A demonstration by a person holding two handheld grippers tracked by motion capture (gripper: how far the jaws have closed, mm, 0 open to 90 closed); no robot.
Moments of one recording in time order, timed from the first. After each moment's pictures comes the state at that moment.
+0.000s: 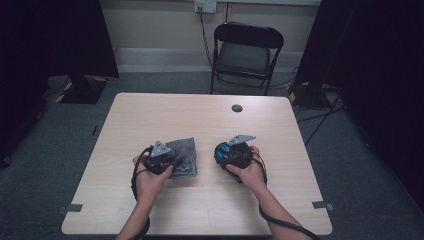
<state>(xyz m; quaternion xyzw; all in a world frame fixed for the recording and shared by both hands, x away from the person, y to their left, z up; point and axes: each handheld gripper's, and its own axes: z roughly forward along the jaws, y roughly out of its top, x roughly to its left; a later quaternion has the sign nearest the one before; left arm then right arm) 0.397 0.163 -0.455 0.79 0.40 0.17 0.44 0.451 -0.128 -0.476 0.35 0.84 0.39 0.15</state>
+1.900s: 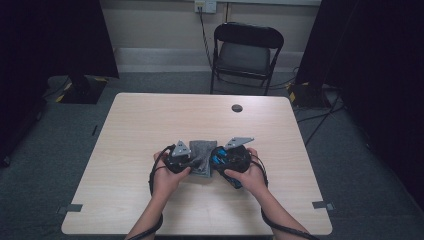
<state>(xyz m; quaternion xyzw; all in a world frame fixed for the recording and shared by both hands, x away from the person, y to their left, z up) 0.408 0.118 -0.467 0.83 0.32 0.13 0.43 0.432 -0.118 -0.459 0.32 0.85 0.40 0.12</state>
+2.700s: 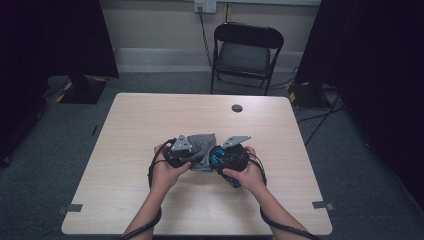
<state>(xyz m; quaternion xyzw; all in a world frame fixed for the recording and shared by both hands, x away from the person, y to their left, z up) 0.414 0.118 -0.445 0.83 0.29 0.12 0.45 0.434 -0.112 -0.456 0.31 0.86 0.38 0.12</state>
